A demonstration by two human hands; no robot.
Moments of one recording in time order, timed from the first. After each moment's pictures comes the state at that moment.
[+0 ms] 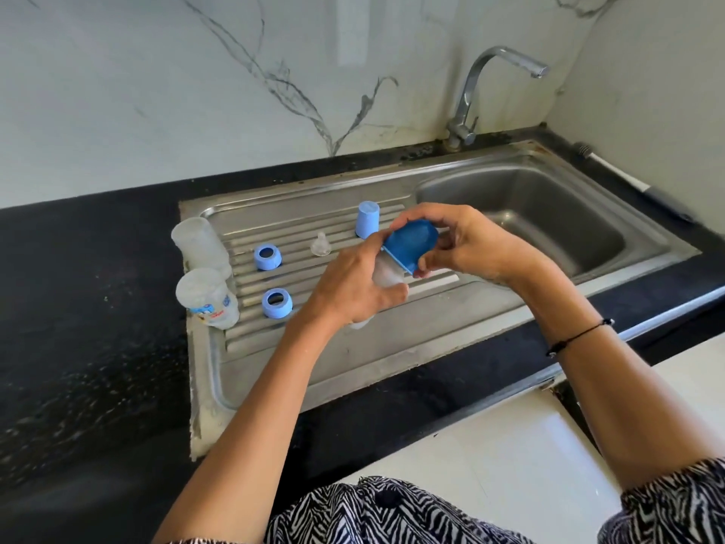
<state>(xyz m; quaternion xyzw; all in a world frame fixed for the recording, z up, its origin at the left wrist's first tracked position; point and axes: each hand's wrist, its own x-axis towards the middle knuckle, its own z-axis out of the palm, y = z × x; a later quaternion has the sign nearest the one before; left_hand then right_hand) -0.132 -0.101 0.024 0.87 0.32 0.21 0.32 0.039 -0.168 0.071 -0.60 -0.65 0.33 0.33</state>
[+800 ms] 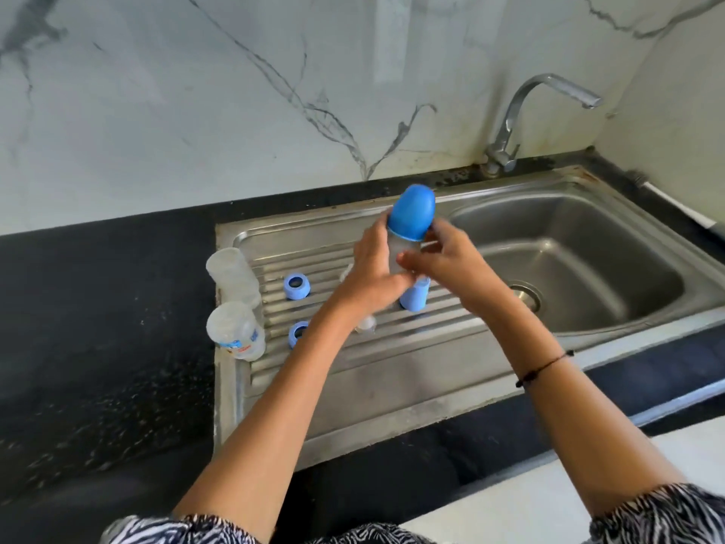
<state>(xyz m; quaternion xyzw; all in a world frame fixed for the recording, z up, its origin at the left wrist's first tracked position) -0.105 -0.038 0.025 0.76 0.36 0.27 0.46 0.010 -0.095 0.056 -0.68 -0.50 0.29 0.44</state>
